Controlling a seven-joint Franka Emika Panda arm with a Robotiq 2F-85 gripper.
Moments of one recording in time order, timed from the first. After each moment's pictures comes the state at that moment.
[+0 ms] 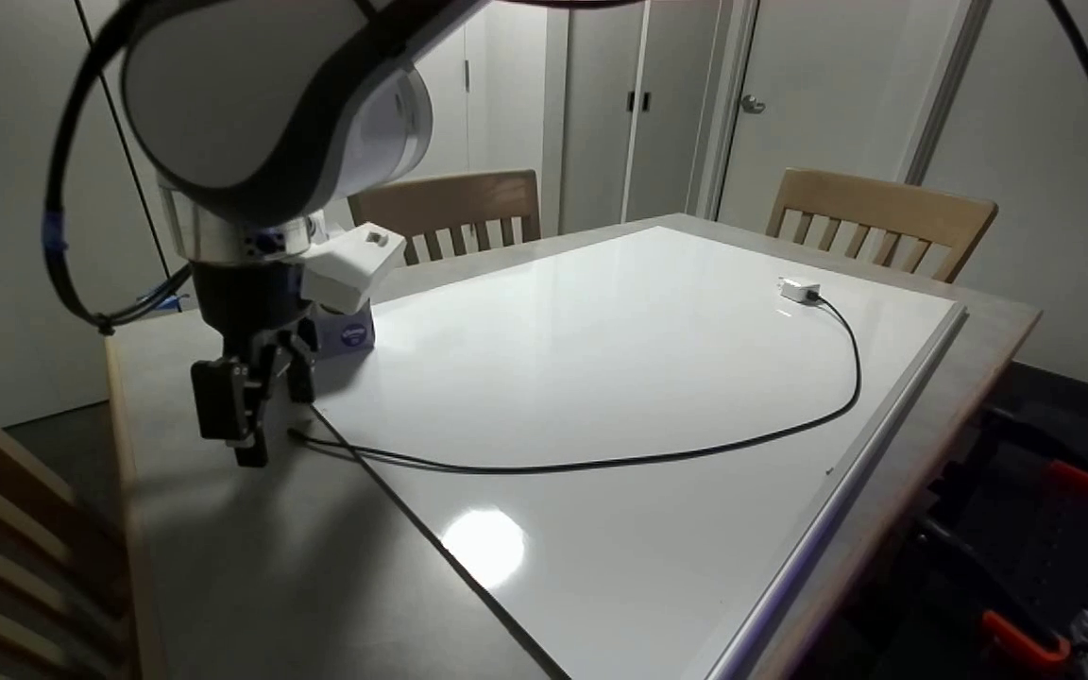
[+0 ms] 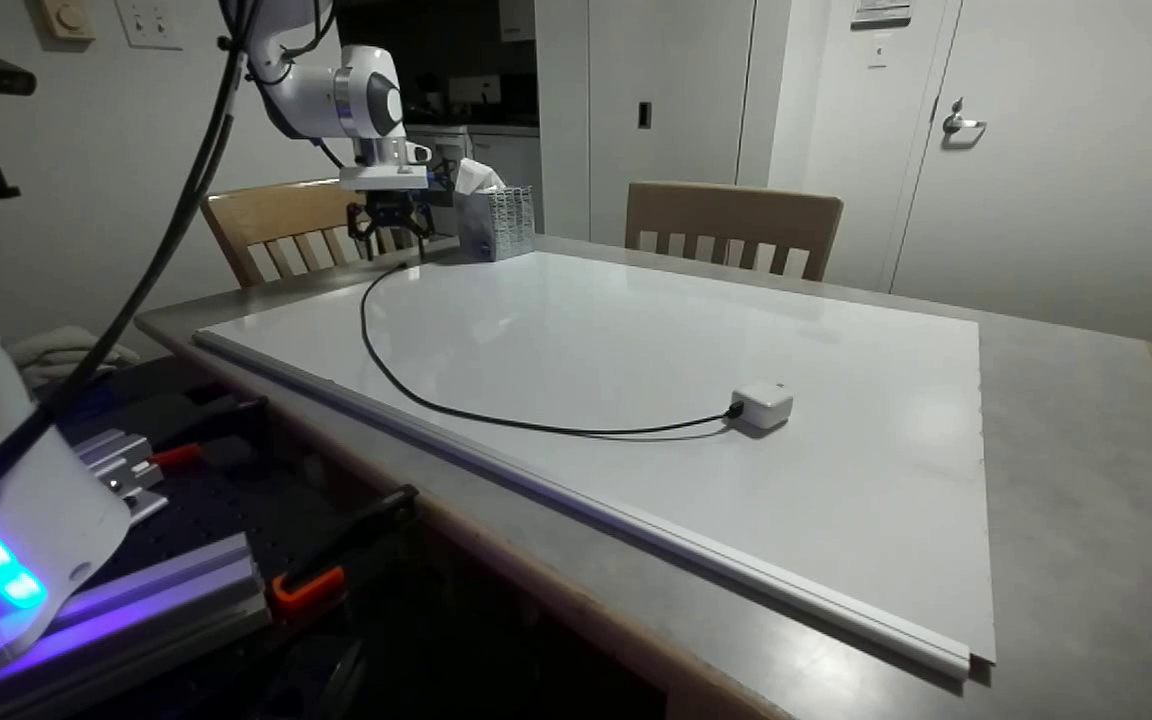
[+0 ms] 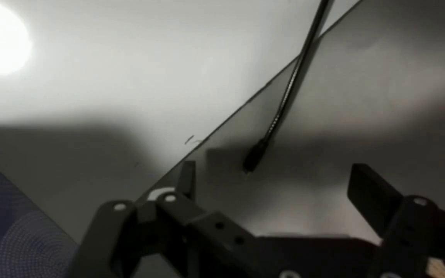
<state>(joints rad) 0.49 1.04 0.21 -1.20 -0.19 2.28 -0.19</state>
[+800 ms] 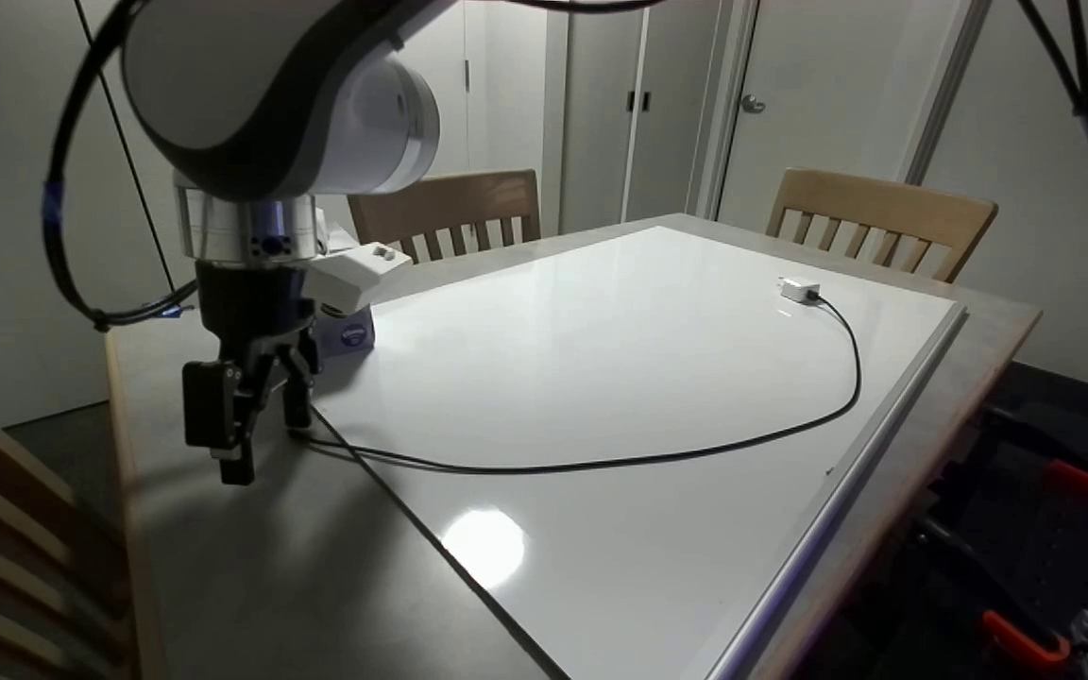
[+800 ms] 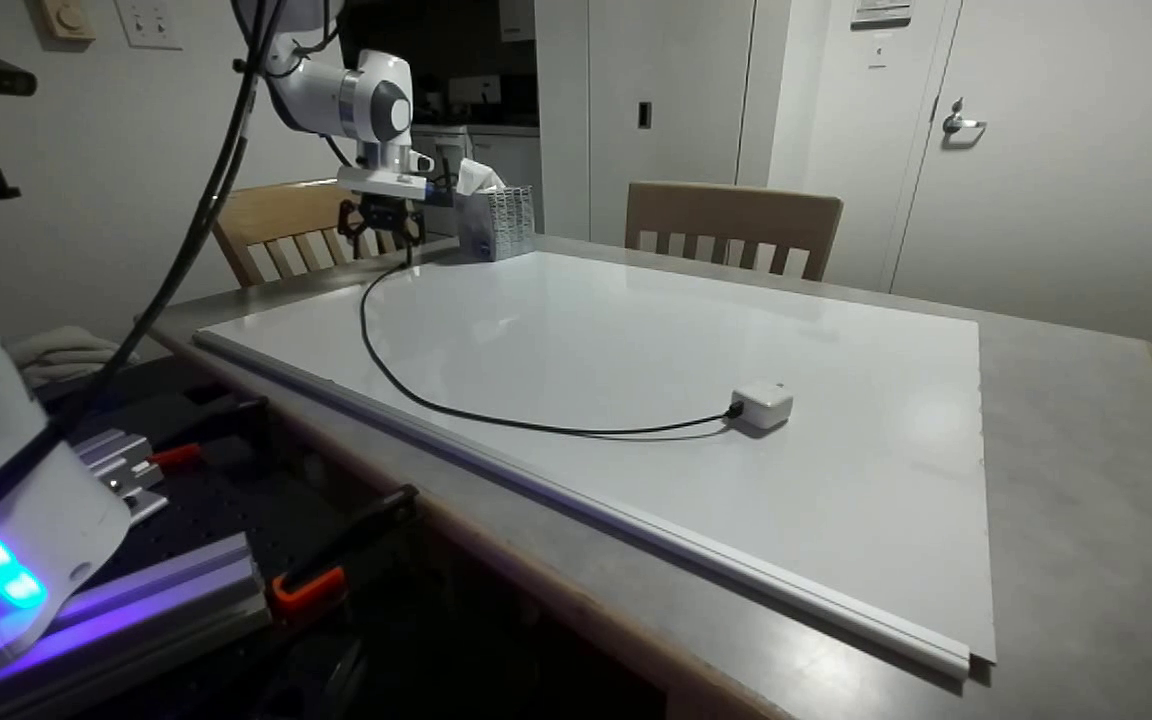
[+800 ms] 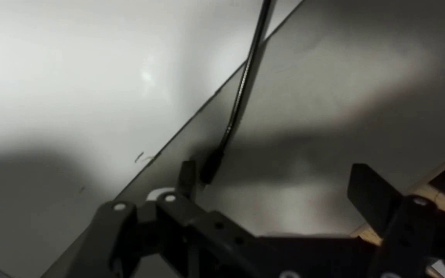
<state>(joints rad) 0.44 1.06 0.27 -1.20 -0.08 2.25 -0.24</state>
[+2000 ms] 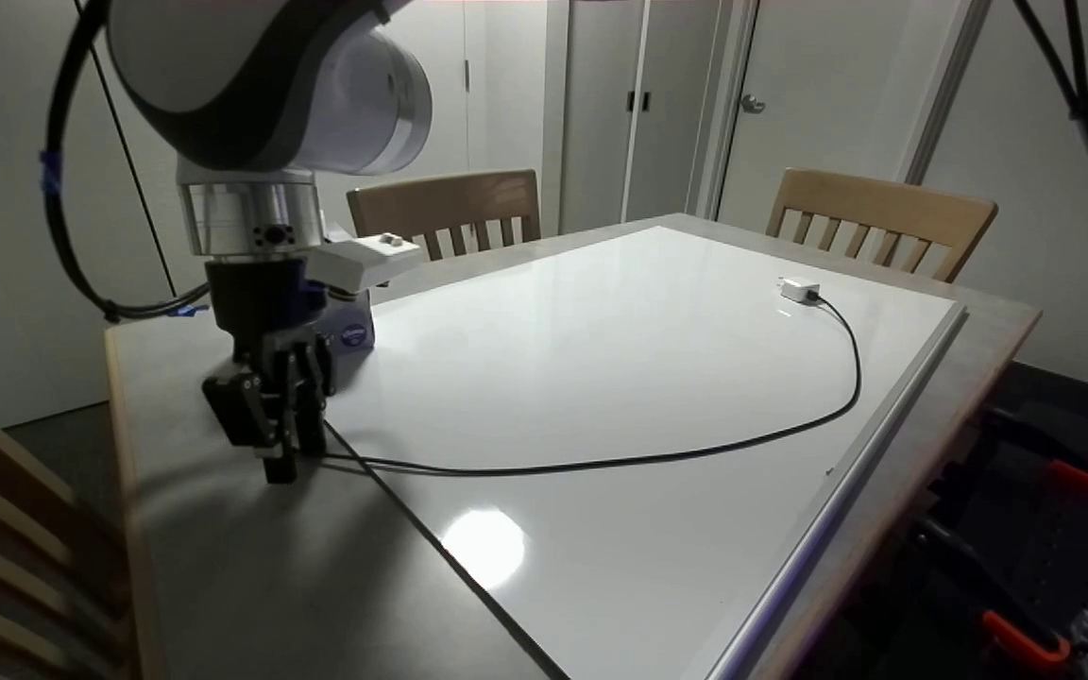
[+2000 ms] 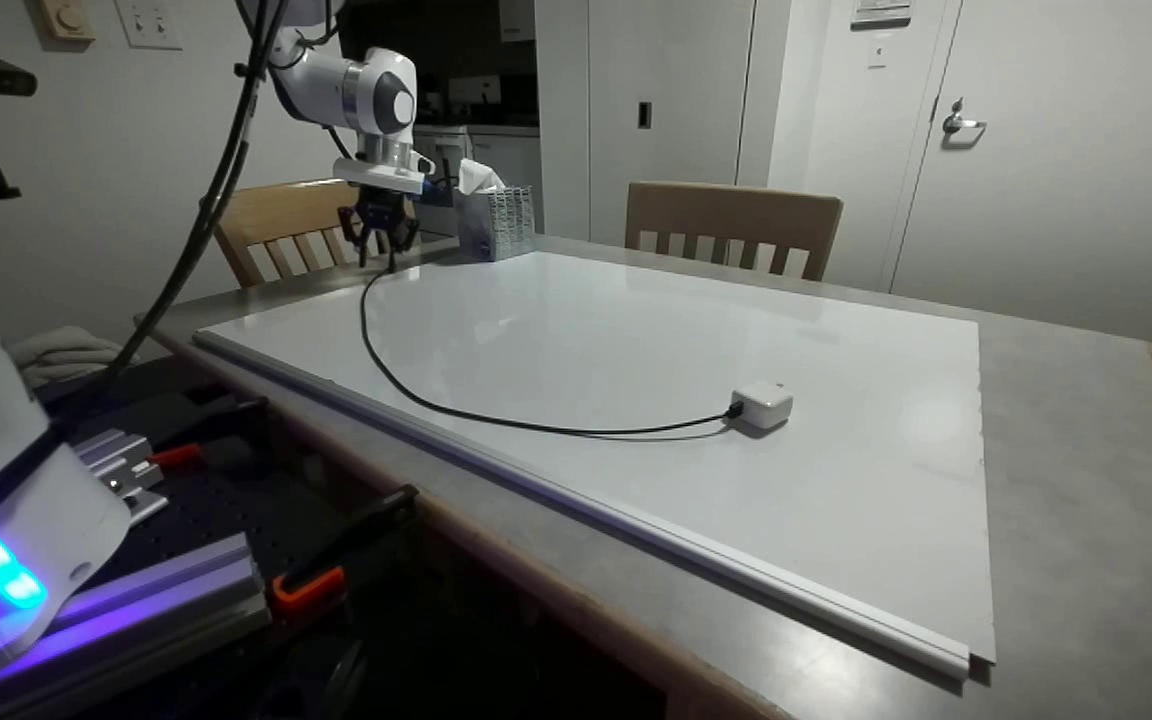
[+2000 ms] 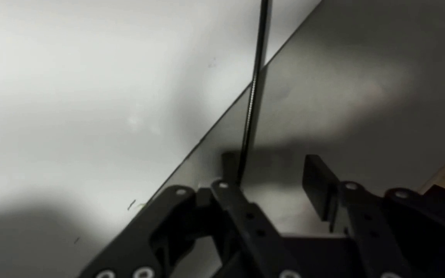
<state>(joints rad) 0.44 1.07 0.27 -1.16 -0.05 2.09 -0.21</state>
